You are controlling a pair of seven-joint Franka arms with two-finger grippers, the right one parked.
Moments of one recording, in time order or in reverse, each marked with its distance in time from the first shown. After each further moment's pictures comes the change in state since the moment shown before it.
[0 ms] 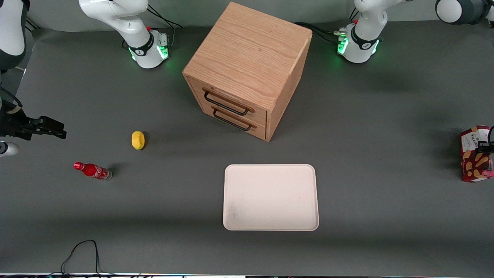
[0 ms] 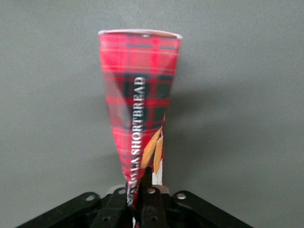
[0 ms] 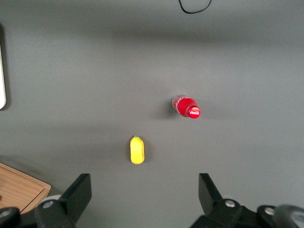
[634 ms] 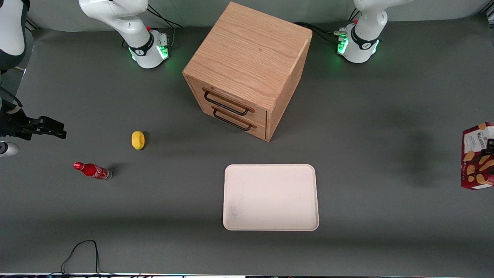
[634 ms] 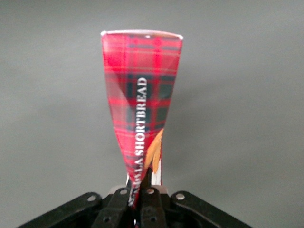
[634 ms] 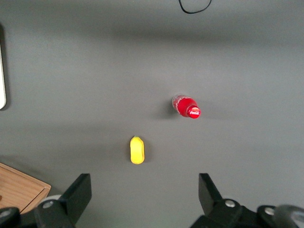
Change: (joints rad) arm -0.116 -0.262 -0.176 0.191 0.072 -0.515 -0.251
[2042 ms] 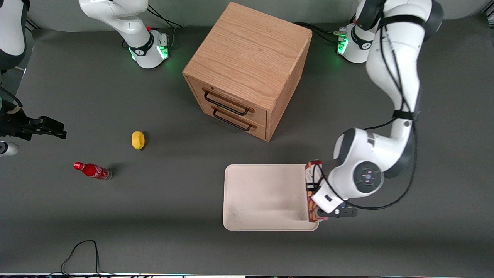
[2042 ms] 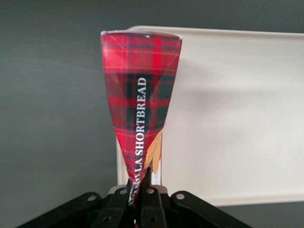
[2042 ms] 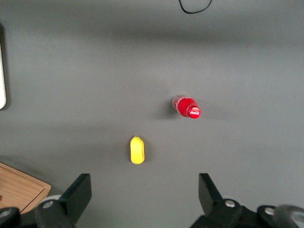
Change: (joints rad) arm -0.526 0.469 -0.180 0.316 -0.056 0.283 -0.925
